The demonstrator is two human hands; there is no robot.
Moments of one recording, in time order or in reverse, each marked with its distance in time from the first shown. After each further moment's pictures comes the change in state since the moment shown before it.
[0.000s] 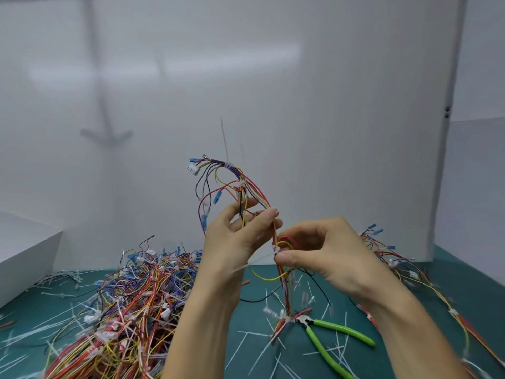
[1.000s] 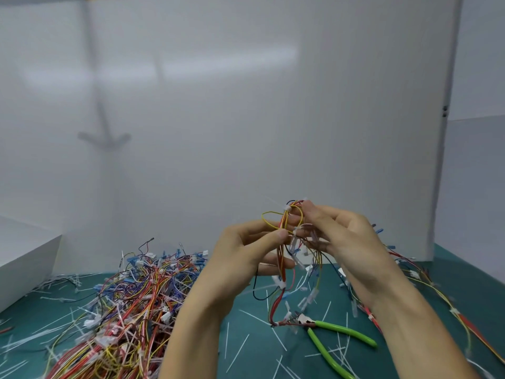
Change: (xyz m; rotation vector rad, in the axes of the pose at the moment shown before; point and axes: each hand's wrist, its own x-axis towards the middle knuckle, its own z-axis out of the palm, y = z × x) left_hand -0.005 0.000 -0.005 0.395 -0.264 -0.092; right_hand 0.006 0.004 -0.004 0.250 0.246 0.024
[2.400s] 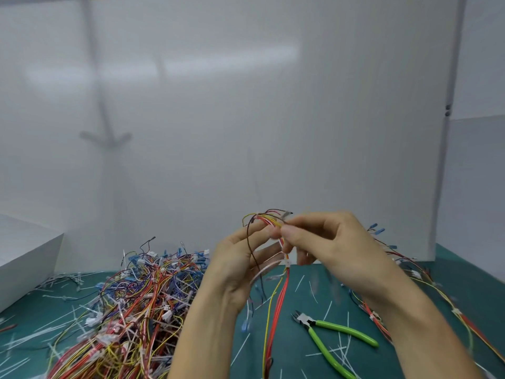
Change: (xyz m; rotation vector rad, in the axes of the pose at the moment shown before) left_hand 0.013 -0.018 0.004 -0.502 0.209 -0.266; right_hand -0.010 -0.012 0.006 -0.187 -0.225 -0.160
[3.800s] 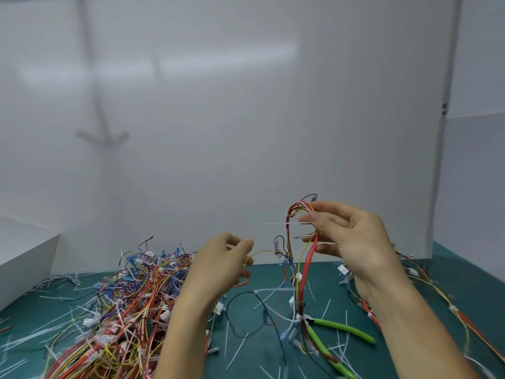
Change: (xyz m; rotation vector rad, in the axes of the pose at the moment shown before) left_hand -0.002 0.007 -0.029 0.825 0.182 0.112; right_hand 0.010 0.029 -0.013 0.232 0.402 0.144
